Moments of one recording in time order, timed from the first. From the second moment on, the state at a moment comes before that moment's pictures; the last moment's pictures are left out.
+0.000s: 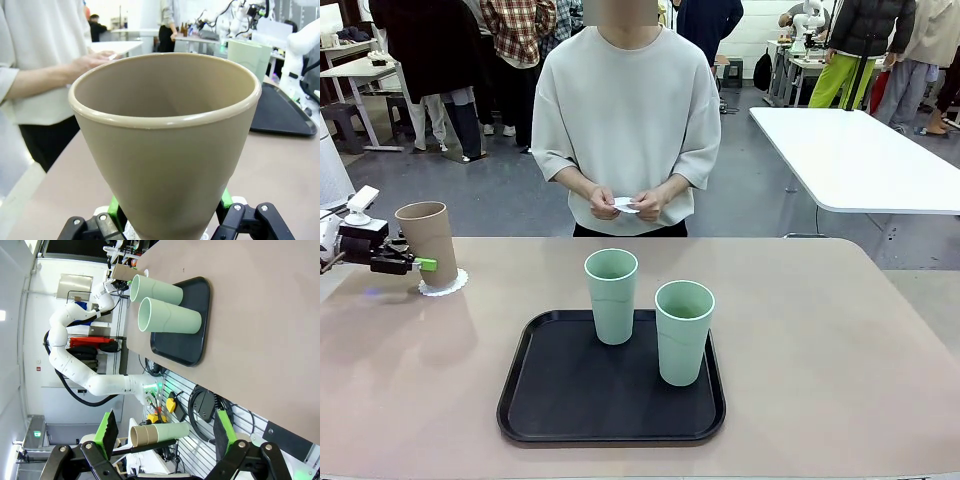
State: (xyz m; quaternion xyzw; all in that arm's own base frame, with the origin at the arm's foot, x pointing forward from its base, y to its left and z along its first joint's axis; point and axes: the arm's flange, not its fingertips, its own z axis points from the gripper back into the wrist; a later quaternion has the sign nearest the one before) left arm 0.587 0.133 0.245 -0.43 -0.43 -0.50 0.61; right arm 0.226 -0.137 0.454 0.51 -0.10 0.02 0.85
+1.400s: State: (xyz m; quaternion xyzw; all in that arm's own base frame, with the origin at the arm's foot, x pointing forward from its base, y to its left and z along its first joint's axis) left arm 0.587 0.134 0.233 -0.42 -0.42 -0.52 0.61; right arm 0.226 -0.137 0.454 0.51 -0.10 0.02 0.85
